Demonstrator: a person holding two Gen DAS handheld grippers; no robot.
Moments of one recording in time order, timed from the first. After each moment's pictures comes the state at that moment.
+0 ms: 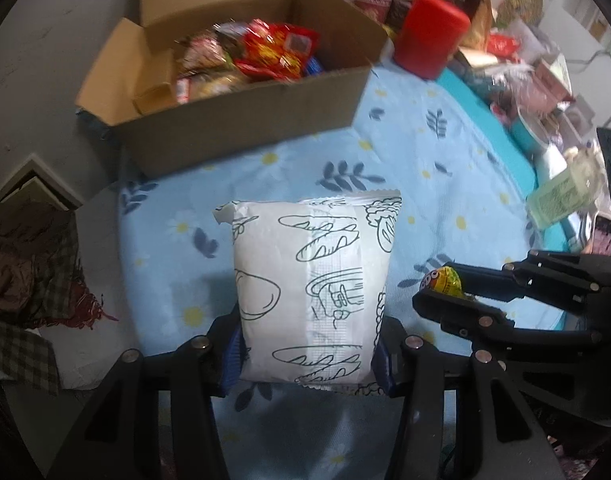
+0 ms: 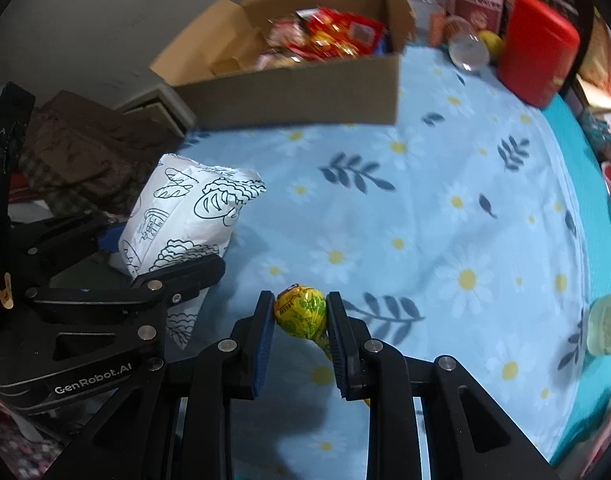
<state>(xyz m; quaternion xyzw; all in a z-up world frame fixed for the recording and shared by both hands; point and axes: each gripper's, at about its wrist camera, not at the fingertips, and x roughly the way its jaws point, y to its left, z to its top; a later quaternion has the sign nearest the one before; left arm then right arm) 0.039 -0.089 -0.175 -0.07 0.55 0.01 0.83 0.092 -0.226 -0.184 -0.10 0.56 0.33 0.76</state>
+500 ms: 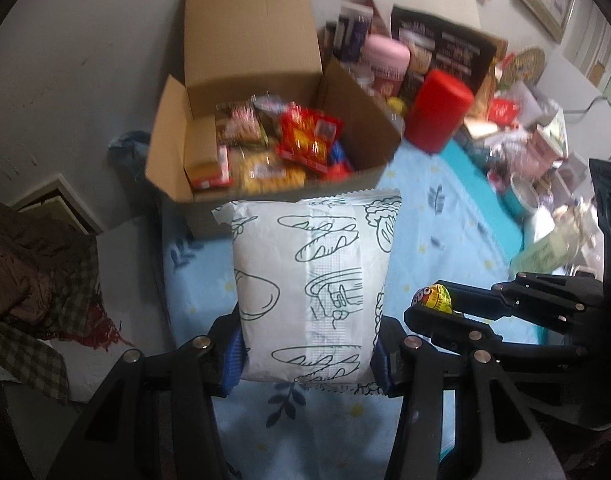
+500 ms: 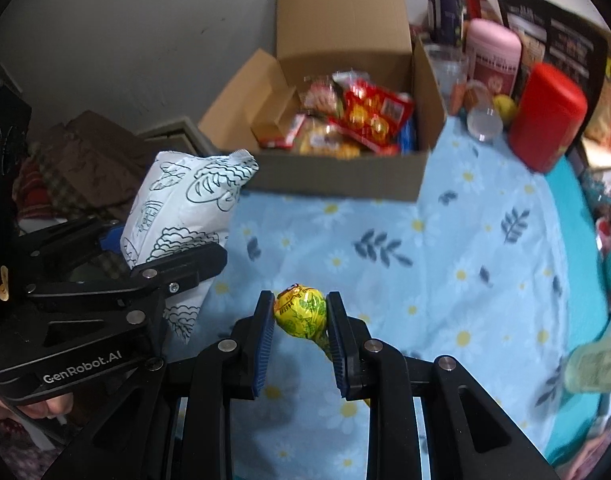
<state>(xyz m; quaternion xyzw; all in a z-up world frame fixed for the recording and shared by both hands) 0.040 -0.064 -0.106 -0.09 0.47 0.04 0.88 0.103 -0.203 -0.121 -0.10 0.50 0.35 0.78</state>
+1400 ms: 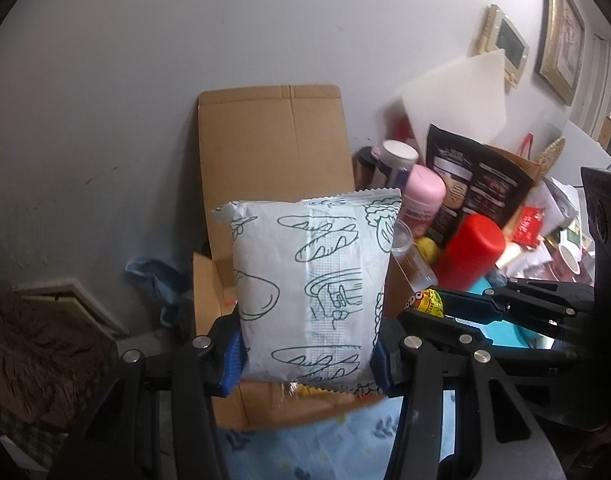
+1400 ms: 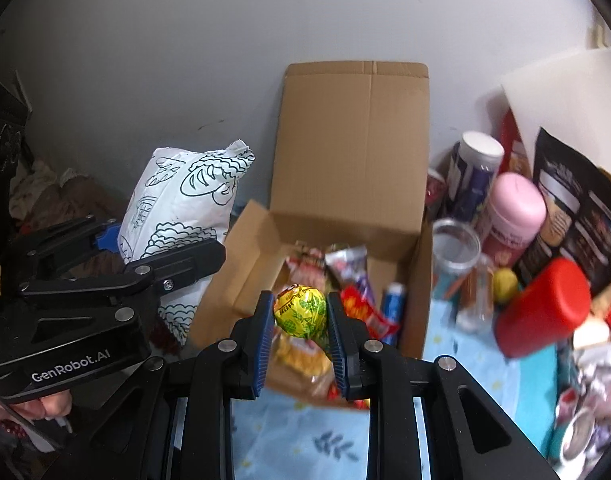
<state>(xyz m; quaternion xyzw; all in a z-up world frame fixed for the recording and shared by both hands) 0.182 0.013 -0.002 -0.07 0.37 0.06 0.92 0.244 -0.119 -0.023 -0.11 0.40 0.38 0.82</state>
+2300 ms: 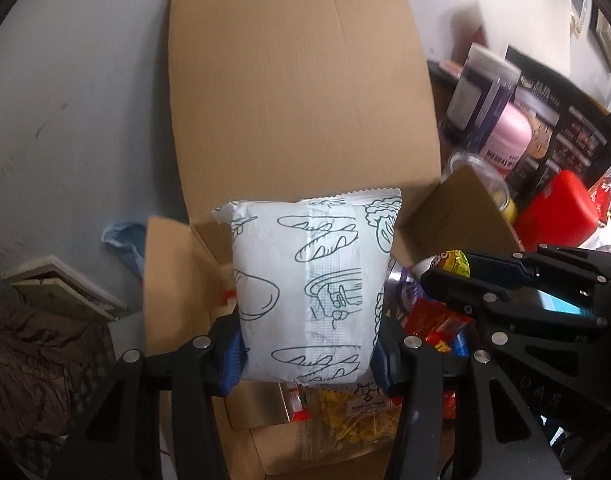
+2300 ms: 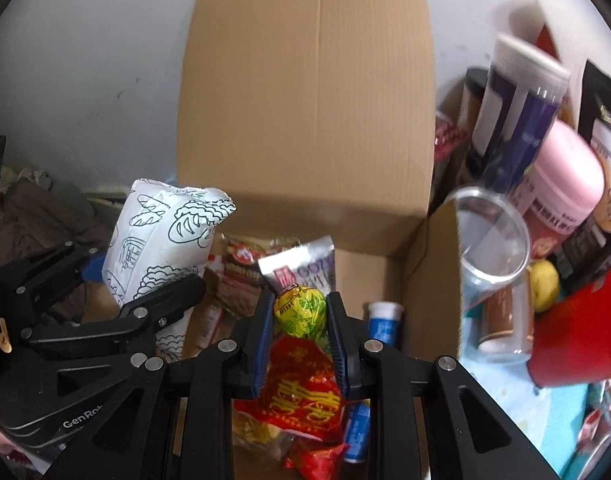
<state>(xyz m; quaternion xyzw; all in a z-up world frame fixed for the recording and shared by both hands) 0.275 0.048 -0.131 -0.07 0.47 0.08 0.87 0.340 -0.078 -0.134 -0.12 0.48 0.33 0.80</state>
